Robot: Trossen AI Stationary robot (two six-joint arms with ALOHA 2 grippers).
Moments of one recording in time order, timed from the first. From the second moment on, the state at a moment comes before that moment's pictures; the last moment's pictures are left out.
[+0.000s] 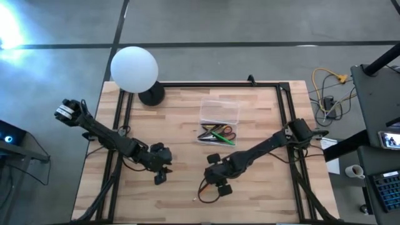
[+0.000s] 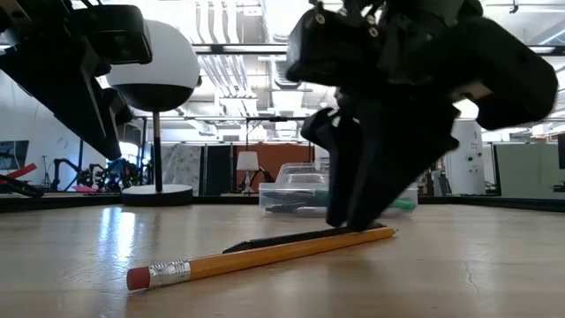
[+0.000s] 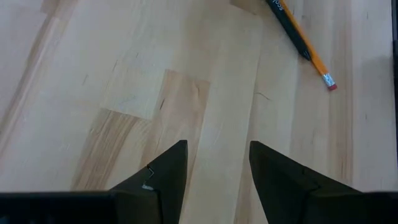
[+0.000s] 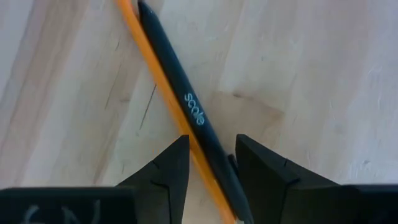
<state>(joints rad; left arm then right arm) -0.48 1.29 0.68 -0.30 -0.16 -0.72 0.38 2.01 1.30 -0.40 0.01 0.10</state>
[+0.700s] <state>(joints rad) -0.48 1.29 0.68 -0.30 -0.16 -0.77 0.37 2.01 1.25 -0.34 0.03 0.14</state>
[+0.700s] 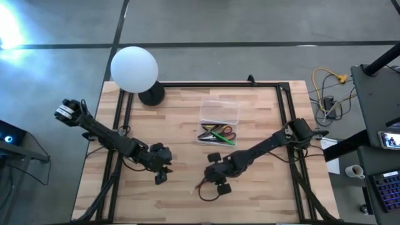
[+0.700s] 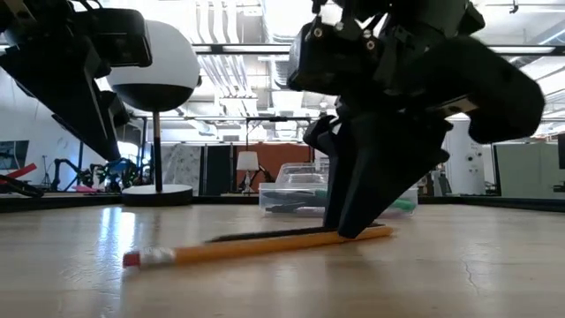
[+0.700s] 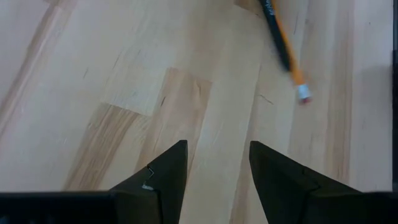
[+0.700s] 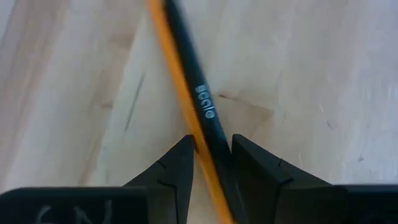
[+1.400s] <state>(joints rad) -0.48 1.29 0.68 -0.30 -0.19 -0.81 0.37 2.01 1.27 -0.34 -0.03 0.28</state>
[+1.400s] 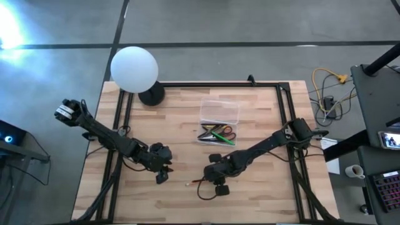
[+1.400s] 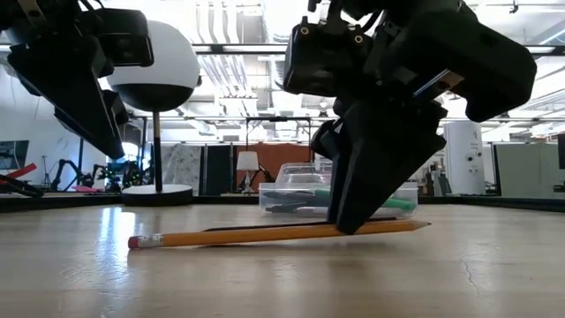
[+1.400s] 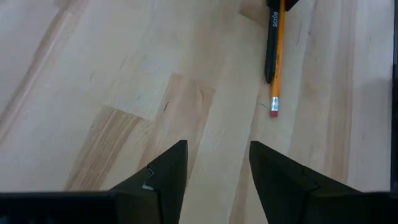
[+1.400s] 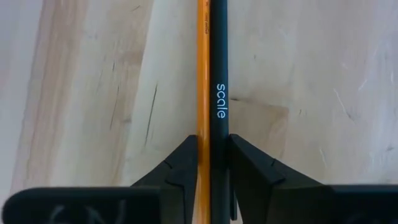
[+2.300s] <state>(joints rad) -0.48 1.29 0.67 -0.30 -0.19 -0.81 0.37 2.01 1.24 -0.35 0.02 0.29</state>
